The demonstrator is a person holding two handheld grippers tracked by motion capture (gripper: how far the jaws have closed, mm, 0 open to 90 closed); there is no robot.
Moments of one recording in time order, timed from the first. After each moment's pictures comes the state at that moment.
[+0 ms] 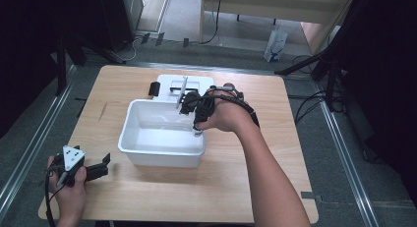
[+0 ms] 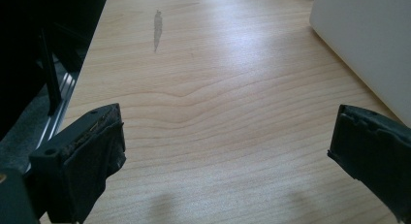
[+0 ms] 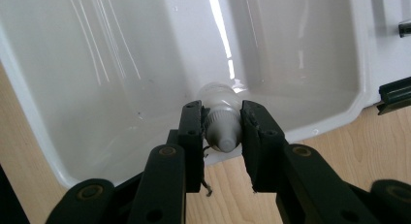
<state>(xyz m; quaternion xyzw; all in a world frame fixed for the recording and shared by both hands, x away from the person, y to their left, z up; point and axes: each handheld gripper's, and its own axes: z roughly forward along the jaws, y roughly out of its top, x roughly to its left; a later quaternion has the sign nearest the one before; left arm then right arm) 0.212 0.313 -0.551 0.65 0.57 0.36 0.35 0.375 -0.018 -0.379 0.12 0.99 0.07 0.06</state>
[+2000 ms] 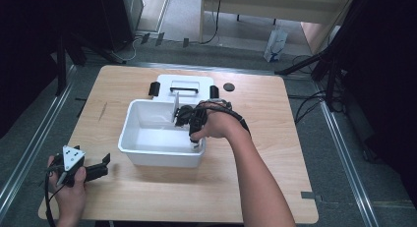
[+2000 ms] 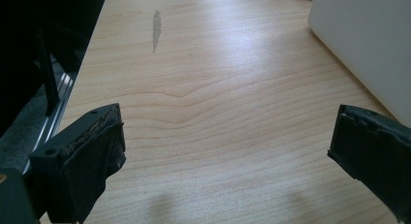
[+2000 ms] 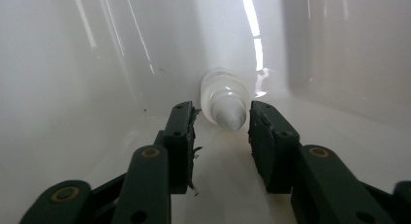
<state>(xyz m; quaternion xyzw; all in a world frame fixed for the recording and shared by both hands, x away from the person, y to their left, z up) 0.212 0.313 -0.551 0.65 0.57 0.35 0.36 0.379 -0.003 -0.427 0.10 0.99 0.02 0.02</state>
